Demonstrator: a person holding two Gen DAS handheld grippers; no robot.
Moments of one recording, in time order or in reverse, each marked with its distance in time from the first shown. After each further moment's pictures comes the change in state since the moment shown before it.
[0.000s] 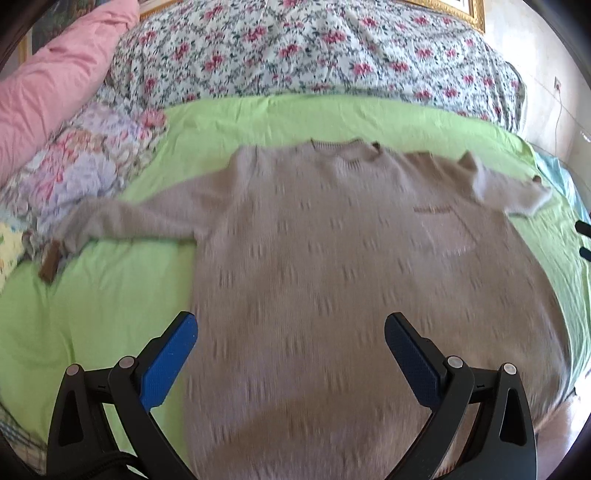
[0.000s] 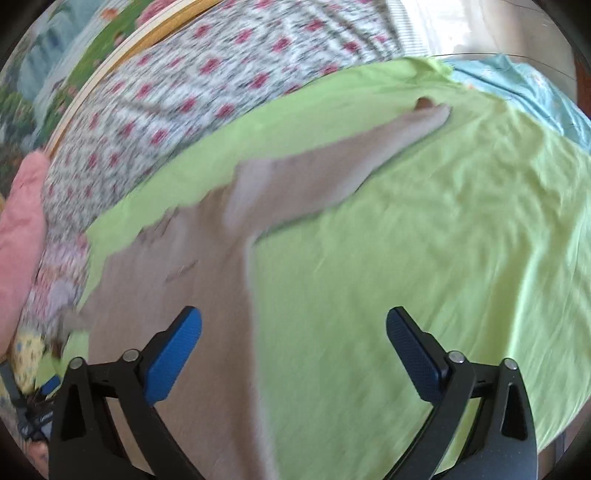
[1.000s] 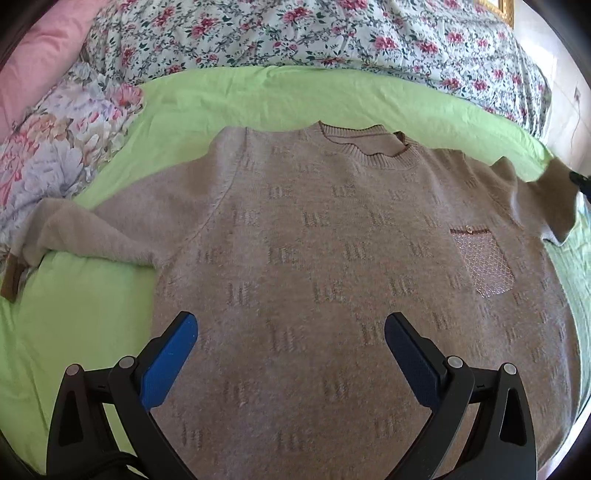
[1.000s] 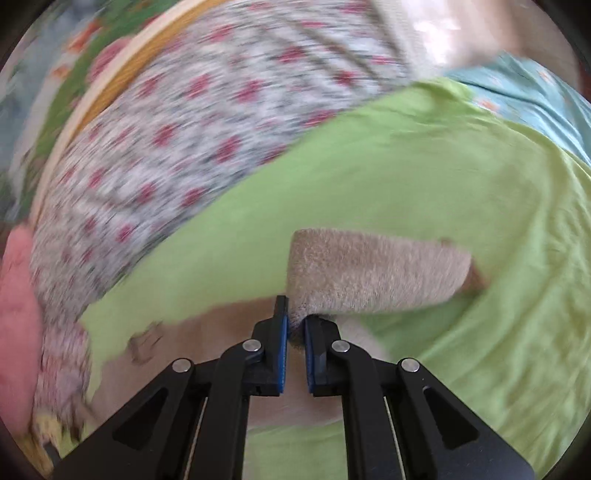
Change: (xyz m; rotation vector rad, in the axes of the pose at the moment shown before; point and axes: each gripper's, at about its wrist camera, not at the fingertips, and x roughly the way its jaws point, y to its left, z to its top) left arm 0.102 0.004 0.034 -0.042 0.145 -0.008; right arm 0.057 0.057 0.131 0.011 -0.038 0.073
